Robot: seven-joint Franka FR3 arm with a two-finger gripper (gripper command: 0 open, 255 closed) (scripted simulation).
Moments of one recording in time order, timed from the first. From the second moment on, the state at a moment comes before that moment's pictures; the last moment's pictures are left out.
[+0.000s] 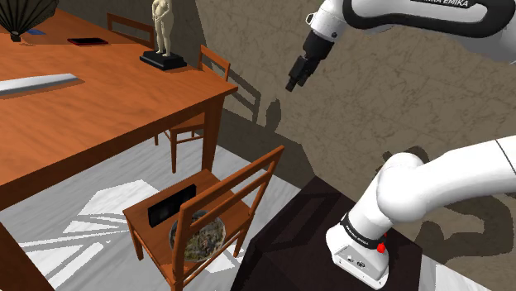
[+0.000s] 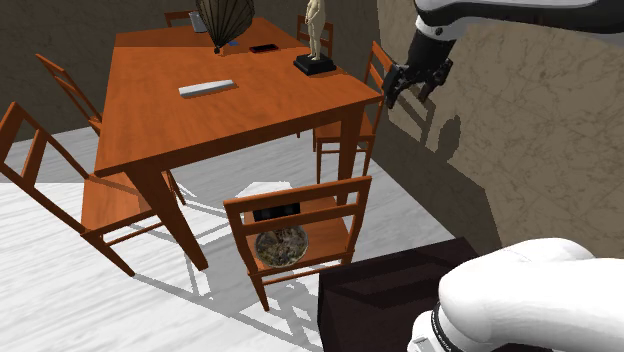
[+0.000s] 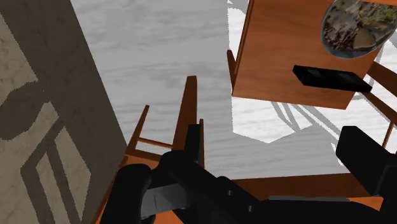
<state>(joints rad) 0.07 -0.64 -0.06 -2.29 0.00 1.83 -0.11</state>
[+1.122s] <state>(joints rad) 0.24 -0.11 -0.03 -2.20 0.03 2.20 -0.50</state>
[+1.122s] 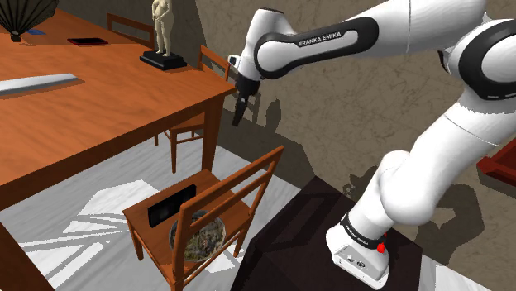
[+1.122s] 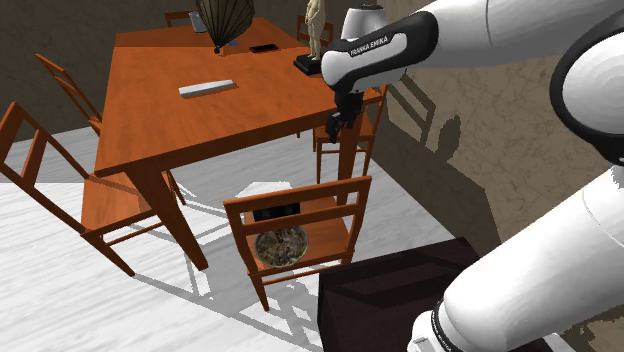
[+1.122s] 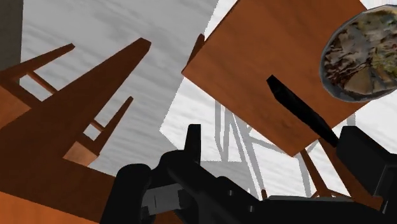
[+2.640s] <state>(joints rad) 0.40 0.55 0.11 -1.88 -0.09 2.44 -0.87</state>
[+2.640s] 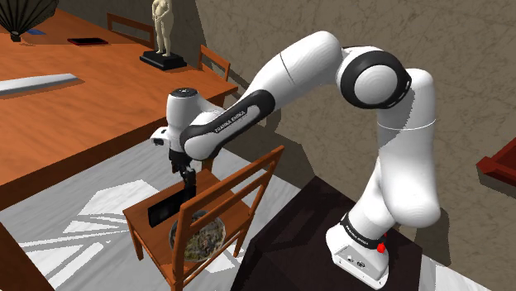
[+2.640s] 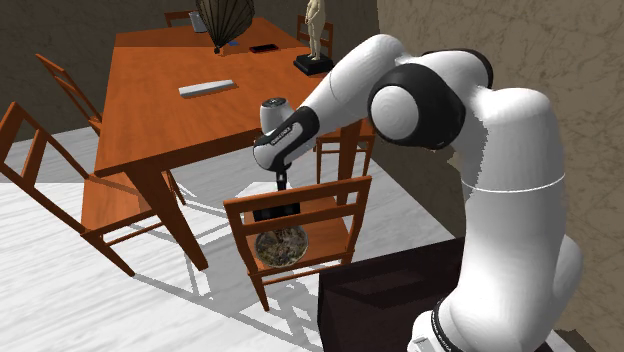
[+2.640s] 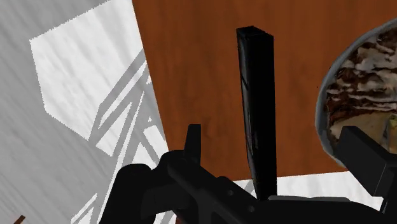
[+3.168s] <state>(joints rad) 0.44 0.71 0.12 -1.79 -0.15 2.48 -0.91</state>
